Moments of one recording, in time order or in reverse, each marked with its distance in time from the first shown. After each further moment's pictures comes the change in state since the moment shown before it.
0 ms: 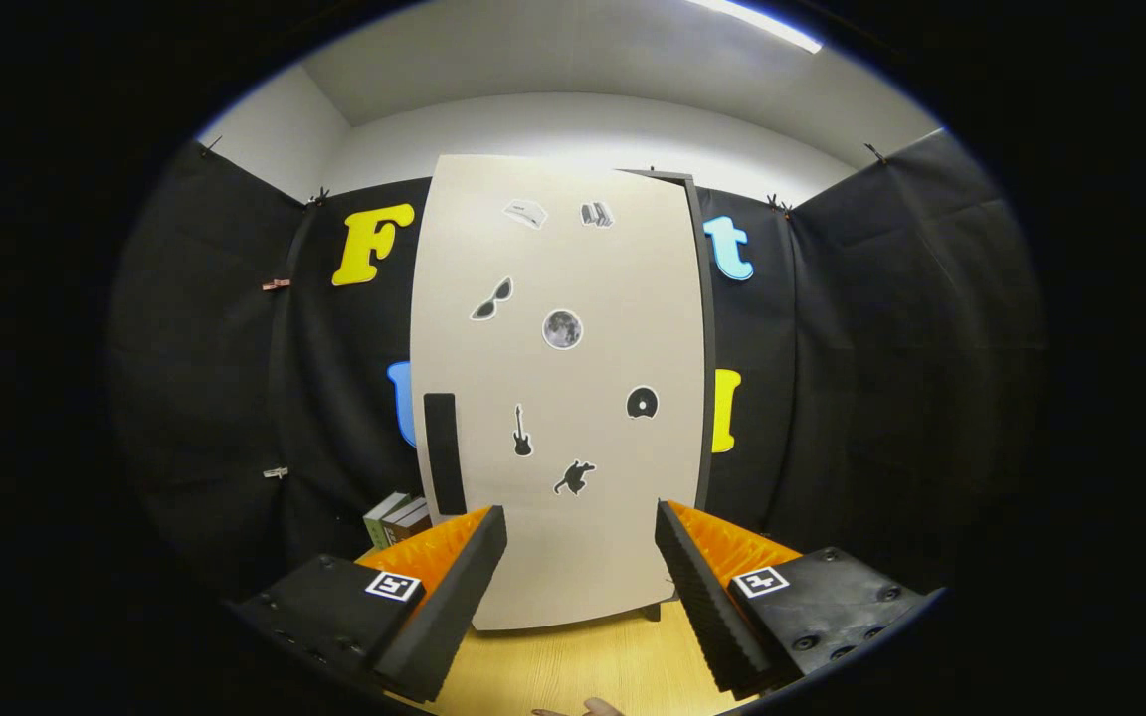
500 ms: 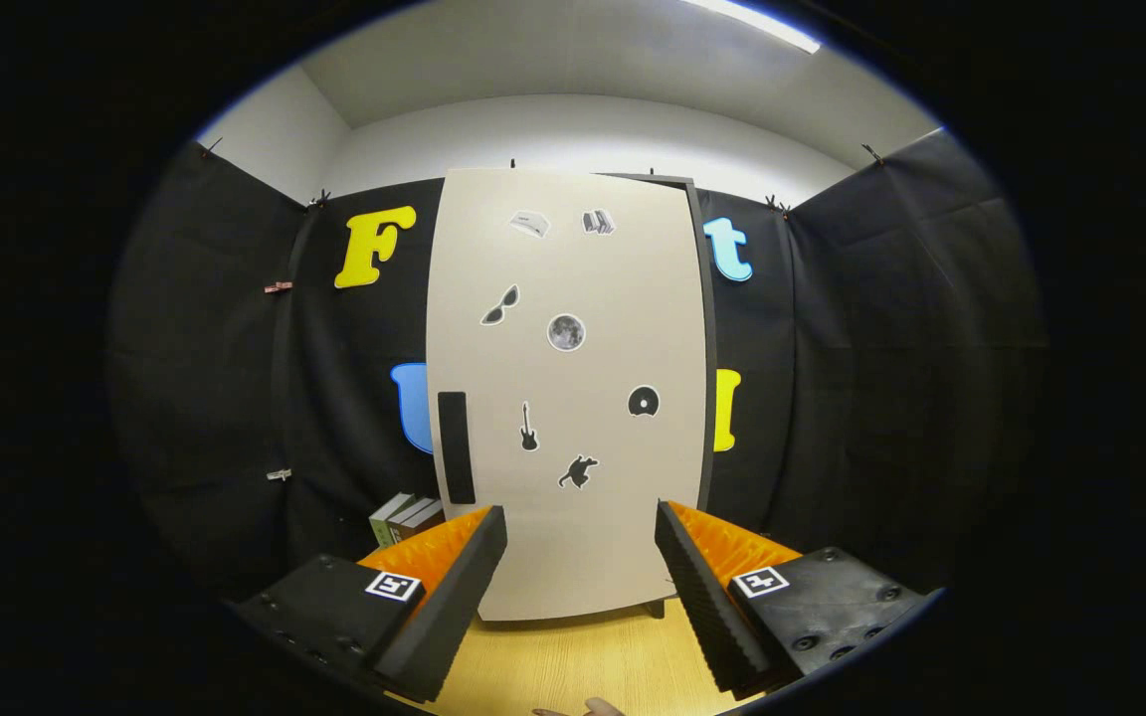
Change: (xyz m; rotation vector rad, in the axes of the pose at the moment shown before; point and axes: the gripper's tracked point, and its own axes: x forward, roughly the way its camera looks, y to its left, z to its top) arm -0.013 0.003 0.000 -0.001 0.002 0.001
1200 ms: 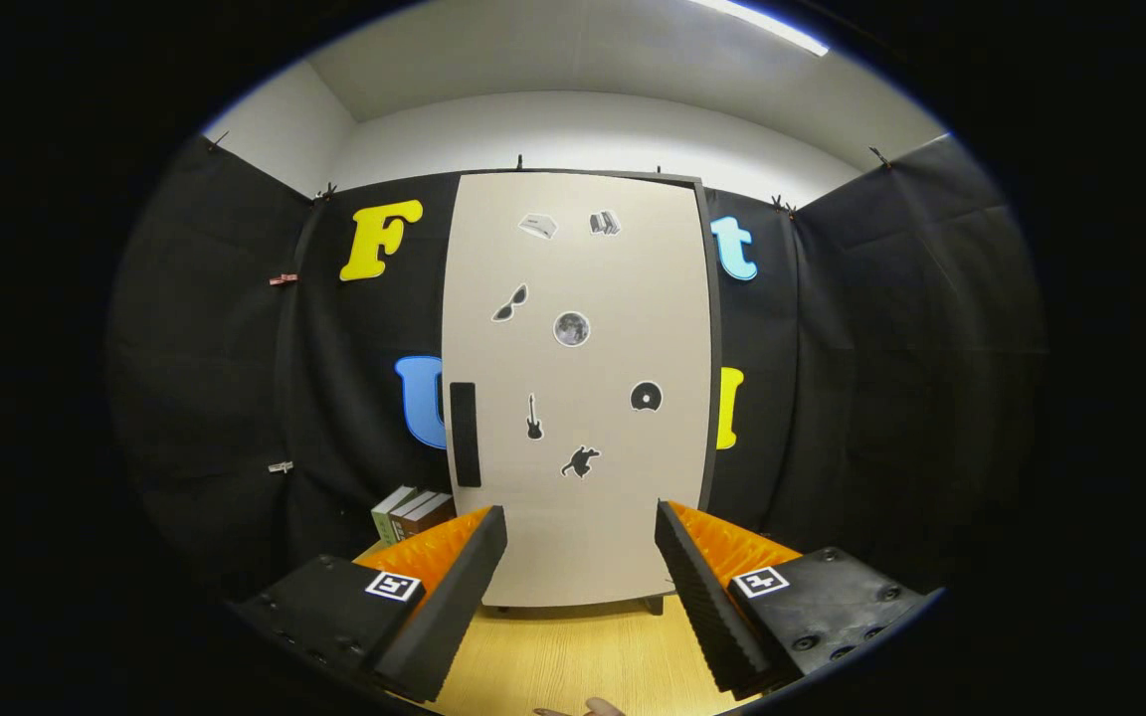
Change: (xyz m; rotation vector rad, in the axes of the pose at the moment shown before) arm -0.007 0.001 -0.002 -0.015 0.016 0.013
